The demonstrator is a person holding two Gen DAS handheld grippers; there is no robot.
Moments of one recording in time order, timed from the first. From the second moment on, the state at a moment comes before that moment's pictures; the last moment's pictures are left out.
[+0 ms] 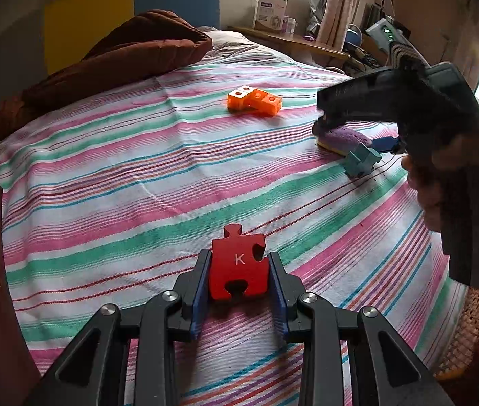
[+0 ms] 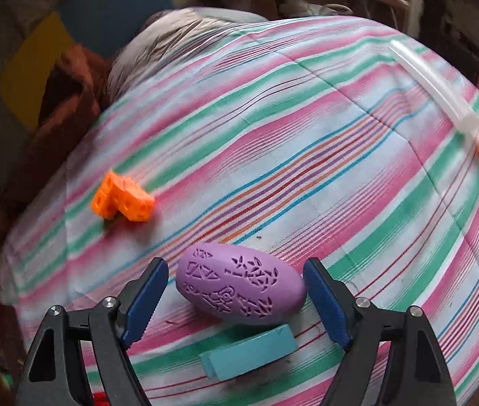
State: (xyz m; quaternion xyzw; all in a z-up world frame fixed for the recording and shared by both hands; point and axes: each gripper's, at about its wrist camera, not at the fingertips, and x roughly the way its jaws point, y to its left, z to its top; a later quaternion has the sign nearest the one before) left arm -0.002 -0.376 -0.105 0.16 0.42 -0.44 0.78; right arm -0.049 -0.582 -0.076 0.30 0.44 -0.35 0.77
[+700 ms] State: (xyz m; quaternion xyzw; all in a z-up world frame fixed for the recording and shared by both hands) left arm -0.009 -0.306 -0.021 0.14 0.38 -0.38 0.83; right arm 0.002 -0.511 -0.085 0.17 0.49 -0.21 0.83
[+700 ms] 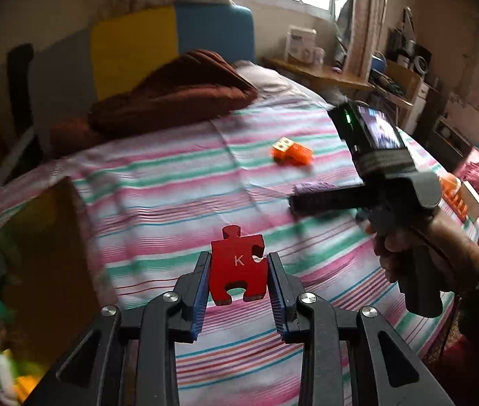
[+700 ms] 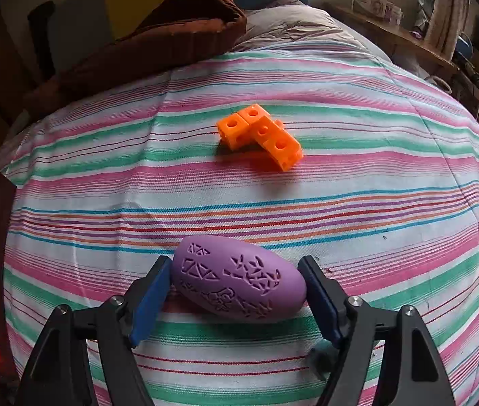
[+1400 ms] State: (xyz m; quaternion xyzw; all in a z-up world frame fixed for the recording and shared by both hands) left arm 0.004 -0.204 0.004 0.12 0.37 -0.28 0.88; right arm -0.002 -0.492 -0.090 0.09 0.48 -0.22 0.84
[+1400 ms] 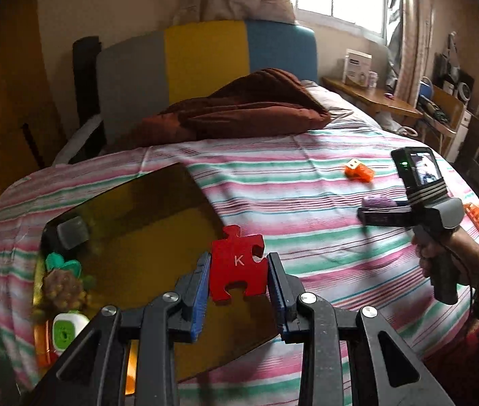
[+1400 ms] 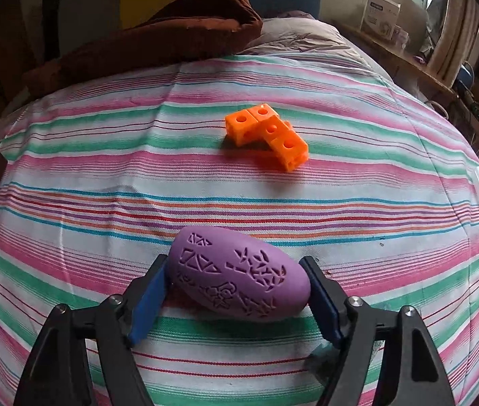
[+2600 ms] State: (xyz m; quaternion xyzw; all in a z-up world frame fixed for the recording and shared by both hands) left arm 0.214 -0.103 -0.057 -0.06 0.54 -0.15 0.83; right arm -0.003 -0.488 -0.088 0.08 0.49 -0.23 0.84
